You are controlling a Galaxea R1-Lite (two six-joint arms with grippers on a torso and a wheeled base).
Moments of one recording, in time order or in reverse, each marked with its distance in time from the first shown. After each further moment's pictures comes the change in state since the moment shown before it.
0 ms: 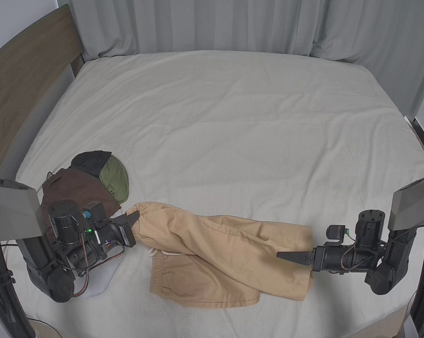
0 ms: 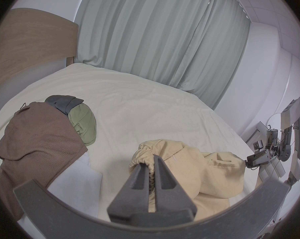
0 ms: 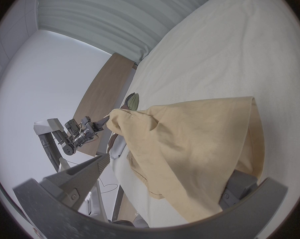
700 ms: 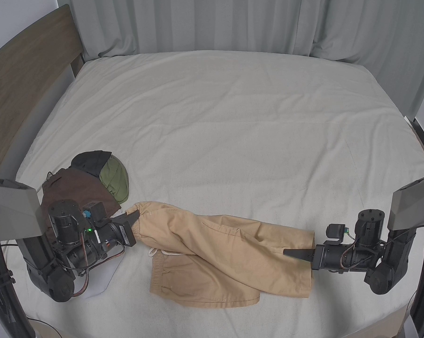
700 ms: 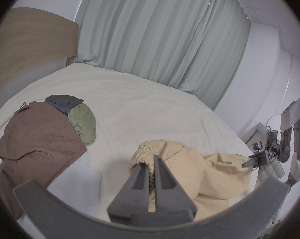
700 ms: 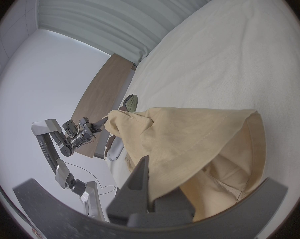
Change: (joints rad) left arm 0.000 0.000 -0.003 0.000 0.000 -0.006; right arm 0.004 0.001 -0.008 -0.001 -0.027 -0.001
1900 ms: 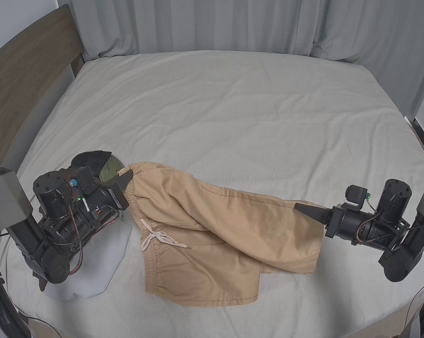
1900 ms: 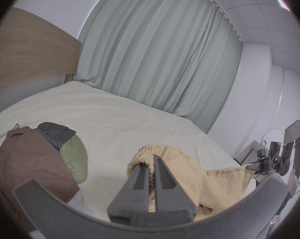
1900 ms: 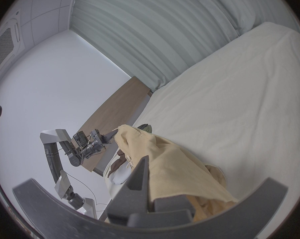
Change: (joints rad) left arm 0.035 -0.091 -0.151 0.000 -0.035 -0.078; right arm 0.003 -0.251 -0.072 0.000 -0.063 -0.005
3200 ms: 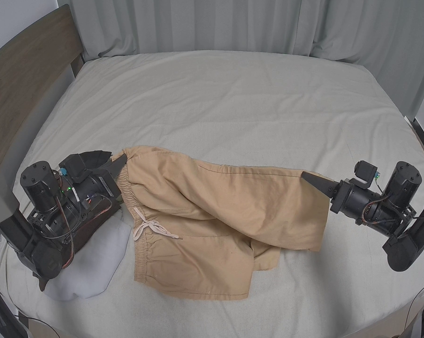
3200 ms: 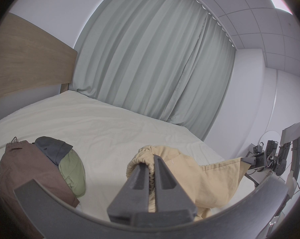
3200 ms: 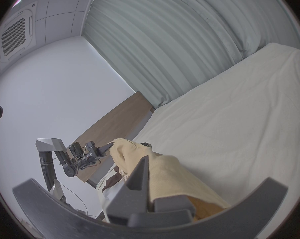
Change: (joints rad) left arm 0.016 -0.077 -0.018 0.000 -0.033 -0.001; right arm 0.000 -0.071 -0.094 -0.001 -0.074 -0.004
